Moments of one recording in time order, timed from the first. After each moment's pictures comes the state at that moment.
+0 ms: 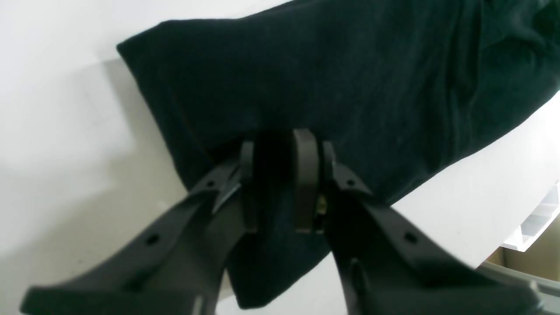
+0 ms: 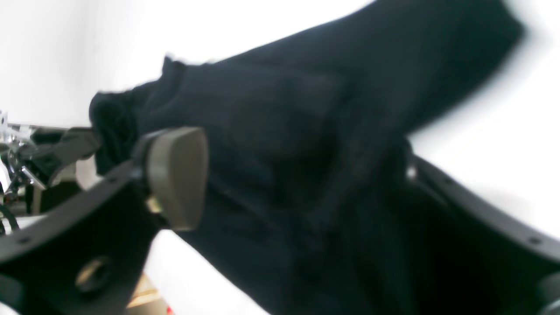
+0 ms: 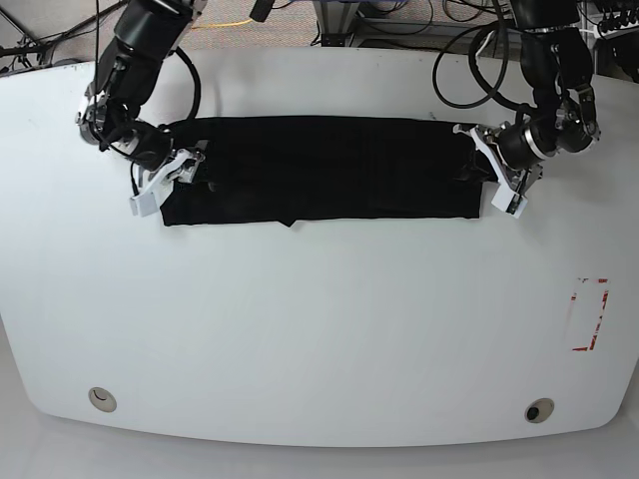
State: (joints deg) left arm 8.4 -13.3 -18.6 93.8 -38.3 -41.3 59.7; right arm -0.8 3.3 36.2 79.3 52.7 41.1 -75.7
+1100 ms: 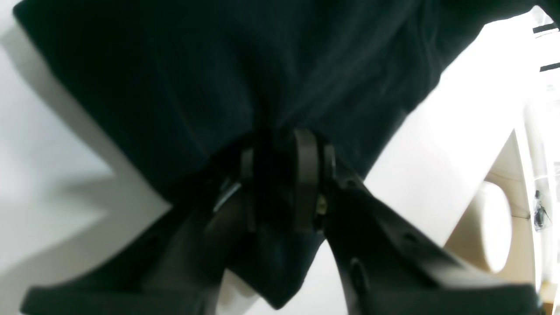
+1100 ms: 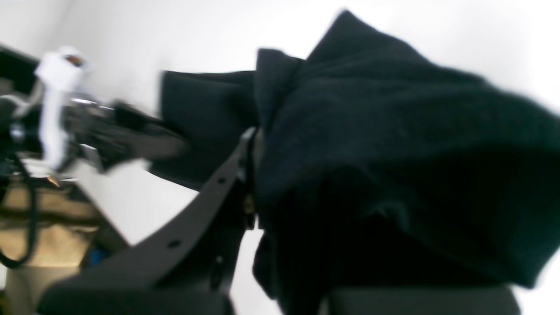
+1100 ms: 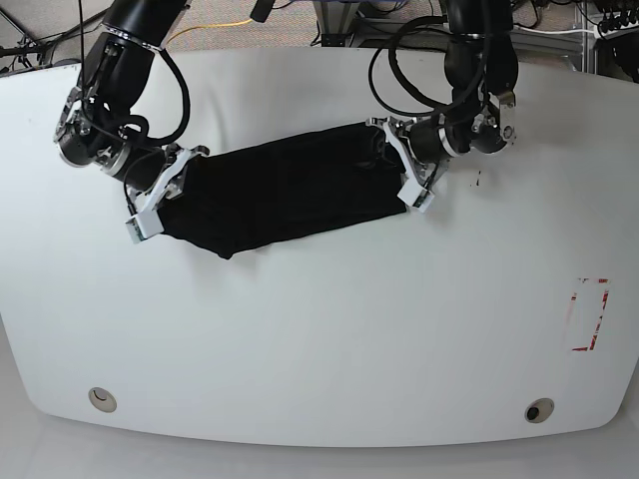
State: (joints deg) left arm 5.6 1.0 -7.8 85.6 -32.9 -41.7 58.0; right arm -3.2 6.3 28.5 102.4 58.2 40.7 -79.8
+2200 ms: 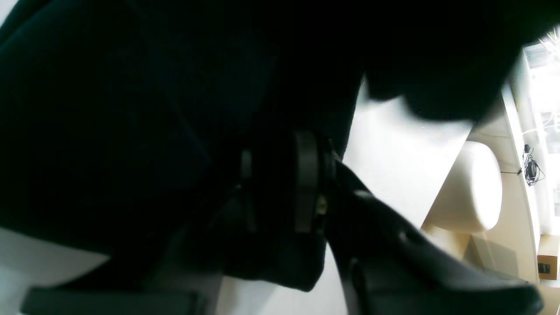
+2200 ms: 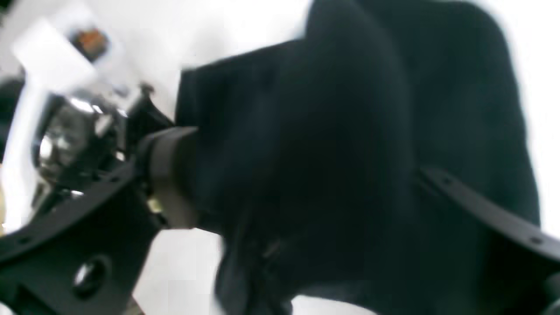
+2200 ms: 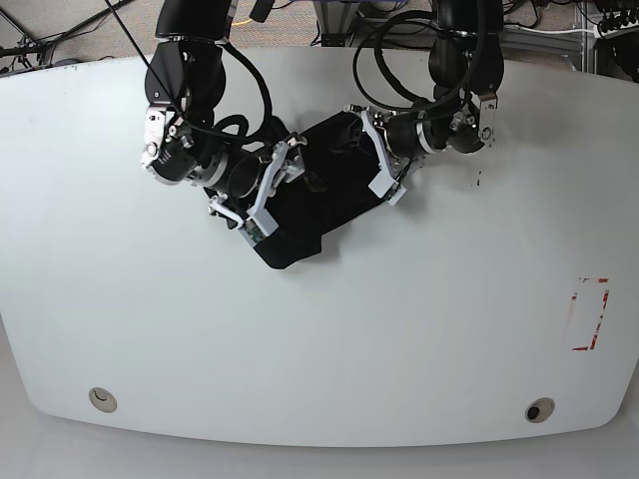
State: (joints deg) left arm 5.7 1.3 -2.4 85.5 -32.8 -41.8 58.4; right arm -2.2 -2.2 4.6 102.9 29.6 40.6 -68.4
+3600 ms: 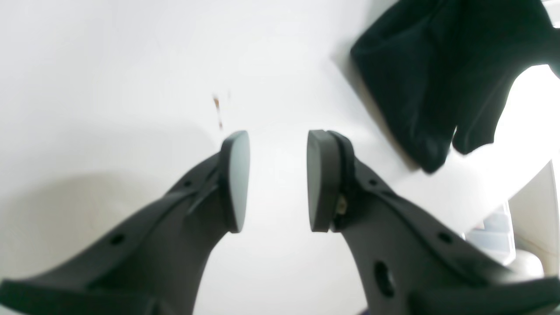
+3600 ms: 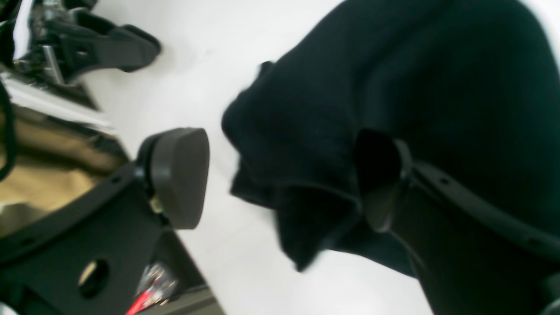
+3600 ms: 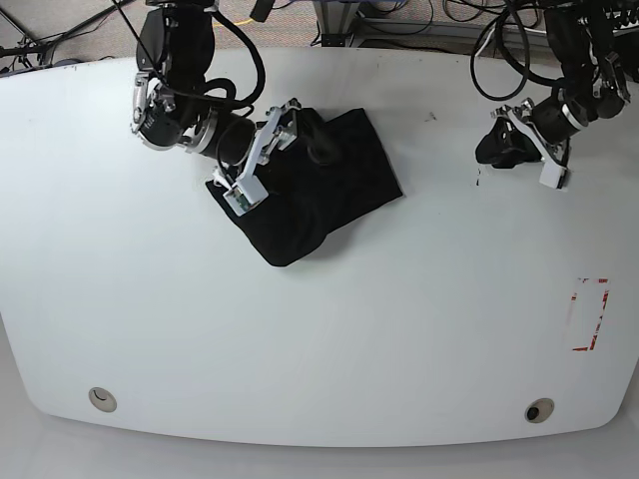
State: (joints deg) left arm 16.6 -15.6 -28.8 94.7 -52.7 -42.4 59.7; right arm -11.1 0.8 6.8 107.4 45.9 40.9 -68.0
